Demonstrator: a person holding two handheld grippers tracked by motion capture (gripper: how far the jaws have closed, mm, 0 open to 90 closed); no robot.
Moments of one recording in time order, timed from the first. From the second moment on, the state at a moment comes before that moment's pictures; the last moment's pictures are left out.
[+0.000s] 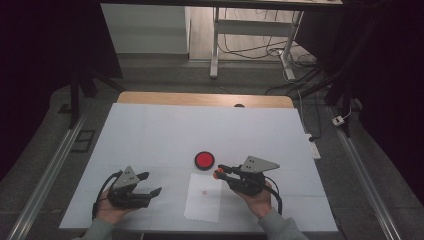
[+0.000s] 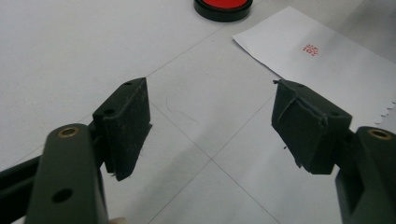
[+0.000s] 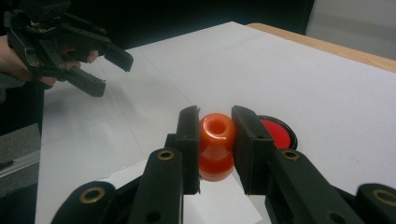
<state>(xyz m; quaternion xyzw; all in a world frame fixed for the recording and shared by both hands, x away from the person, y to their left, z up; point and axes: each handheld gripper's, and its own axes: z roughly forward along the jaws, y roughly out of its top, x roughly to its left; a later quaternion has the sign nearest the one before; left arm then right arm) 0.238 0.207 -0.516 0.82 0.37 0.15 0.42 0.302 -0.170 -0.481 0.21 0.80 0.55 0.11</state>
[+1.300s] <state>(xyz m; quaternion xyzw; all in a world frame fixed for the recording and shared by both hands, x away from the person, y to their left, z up) 0.242 0.209 -0.519 0.82 0.37 0.15 0.40 0.355 -0.190 -0.475 0.26 0.80 0.52 0.16</state>
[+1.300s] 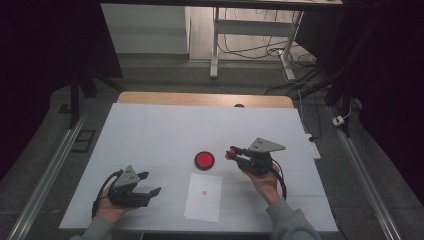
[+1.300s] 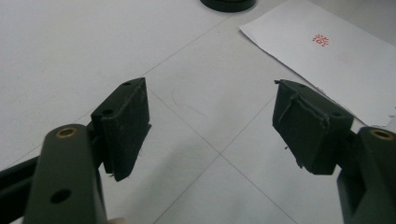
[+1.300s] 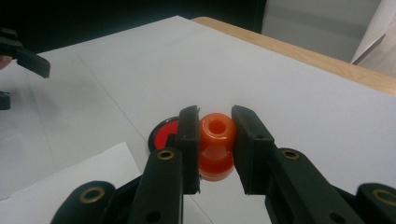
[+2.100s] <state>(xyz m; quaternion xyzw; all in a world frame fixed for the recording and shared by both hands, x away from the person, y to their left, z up) 0.244 0.209 -0.521 0.82 0.37 0.15 0.40 0.397 -0.175 -0.506 0.30 0.81 0.48 0.16</state>
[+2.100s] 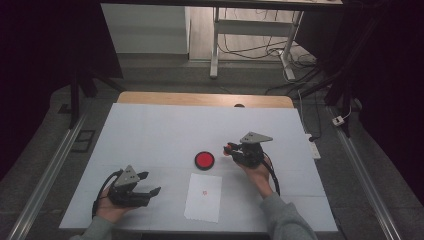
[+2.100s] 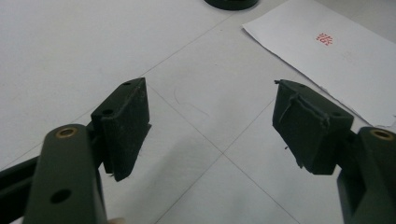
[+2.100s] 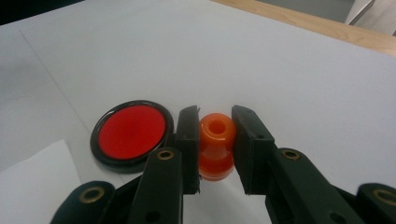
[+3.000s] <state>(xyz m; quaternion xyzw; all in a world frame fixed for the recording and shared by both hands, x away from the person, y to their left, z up) 0.244 0.208 -0.523 0.83 0.37 0.14 0.40 0.412 -0.154 -0.529 0.30 0.84 0.43 0.17</state>
